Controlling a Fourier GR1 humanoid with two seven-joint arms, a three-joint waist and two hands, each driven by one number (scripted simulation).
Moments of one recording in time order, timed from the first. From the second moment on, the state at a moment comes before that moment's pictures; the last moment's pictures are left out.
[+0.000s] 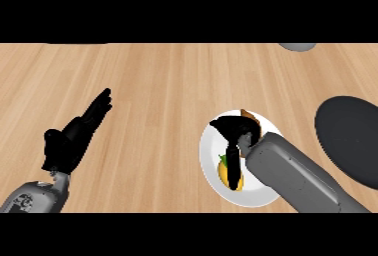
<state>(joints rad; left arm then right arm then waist) -0.17 0.42 -0.25 -1.58 0.16 0.11 0.17 -0.71 -0.29 0.70 -1.26 0.08 0.54 0.94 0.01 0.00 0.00</state>
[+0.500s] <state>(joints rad) -0.17 0.39 -0.23 -1.57 0.13 0.09 0.17 -0.69 -0.27 0.73 -1.27 0.14 0.57 0.99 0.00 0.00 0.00</state>
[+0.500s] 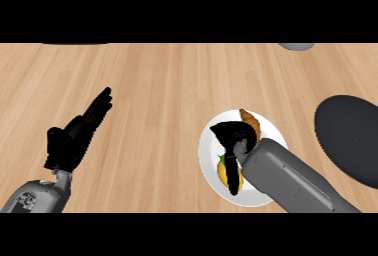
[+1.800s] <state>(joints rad) -0.14 0.31 -0.16 -1.62 0.05 0.02 0.22 -0.53 -0.19 0.68 -1.24 0.43 0.67 0.85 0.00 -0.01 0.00</state>
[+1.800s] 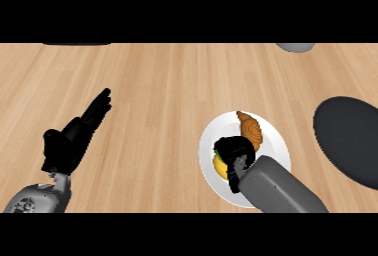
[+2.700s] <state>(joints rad) -0.07 0.32 -0.06 -1.60 0.05 0.01 0.19 -0.11 -0.55 0.66 -2.02 0.68 0.30 0.52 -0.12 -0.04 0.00</state>
